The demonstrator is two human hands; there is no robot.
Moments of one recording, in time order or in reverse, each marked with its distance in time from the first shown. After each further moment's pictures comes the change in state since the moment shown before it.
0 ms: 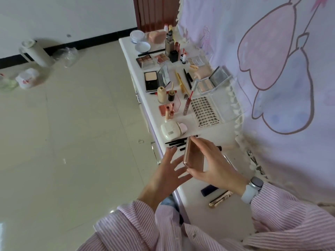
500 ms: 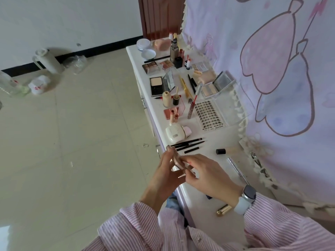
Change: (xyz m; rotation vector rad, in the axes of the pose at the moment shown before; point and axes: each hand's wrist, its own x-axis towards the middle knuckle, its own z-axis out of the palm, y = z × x) left_hand -0.010 0.008 0.001 -0.007 0.093 0.082; right_hand -0.004 -0.036 0.018 -0.086 0.092 -0.110
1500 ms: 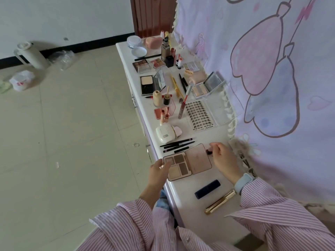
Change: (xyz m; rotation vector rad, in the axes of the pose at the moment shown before) left_hand 0.034 -0.025 -0.008 0.634 0.375 0.017; right_hand 0.007 0.098 -0.010 0.158 0.197 0.658
